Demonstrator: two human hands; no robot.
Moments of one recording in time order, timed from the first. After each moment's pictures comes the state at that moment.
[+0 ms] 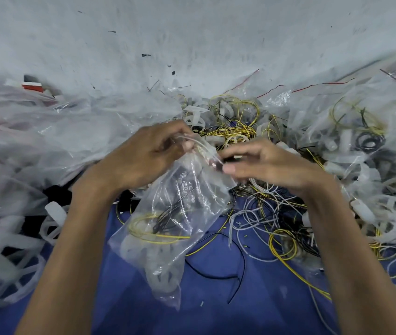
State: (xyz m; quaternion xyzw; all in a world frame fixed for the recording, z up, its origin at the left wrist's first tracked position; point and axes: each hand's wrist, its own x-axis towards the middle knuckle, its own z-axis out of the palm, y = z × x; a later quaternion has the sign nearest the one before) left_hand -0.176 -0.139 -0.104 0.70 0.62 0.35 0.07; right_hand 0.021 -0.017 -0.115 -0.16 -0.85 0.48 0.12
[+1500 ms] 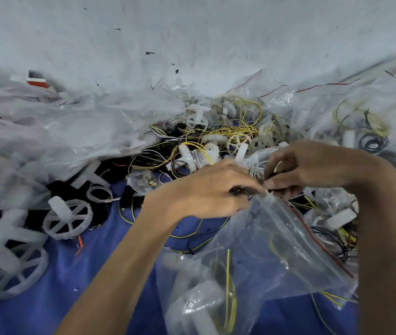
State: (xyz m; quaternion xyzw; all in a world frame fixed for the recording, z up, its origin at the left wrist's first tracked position) left_hand -0.107 -0.111 -0.131 0.79 0.57 0.18 0.17; right_hand 0.057 -0.010 -0.094 -0.34 -0.86 0.37 0.02
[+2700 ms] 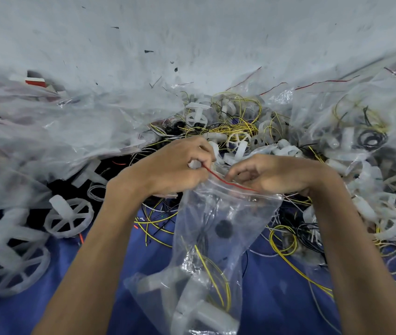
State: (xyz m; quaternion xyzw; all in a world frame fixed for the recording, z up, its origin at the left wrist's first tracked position) left_hand -0.156 -0.120 -0.123 0.75 0.60 0.26 0.09; right_hand 0.020 -0.008 -0.124 -0.22 -0.88 0.41 -0.06
